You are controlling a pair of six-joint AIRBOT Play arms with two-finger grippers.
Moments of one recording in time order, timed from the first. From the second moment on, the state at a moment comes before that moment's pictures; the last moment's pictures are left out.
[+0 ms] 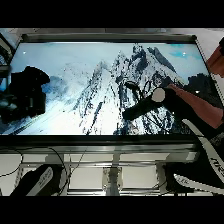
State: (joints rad) left arm 0.35 -0.94 1.05 1.59 -1.18 -1.38; right arm 0.45 -1.26 1.05 -1.05 1.15 1.35
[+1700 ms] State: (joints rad) left arm 1.06 -1.33 0.89 0.63 -0.81 -1.02; right arm 0.45 -1.26 1.05 -1.07 1.15 1.36
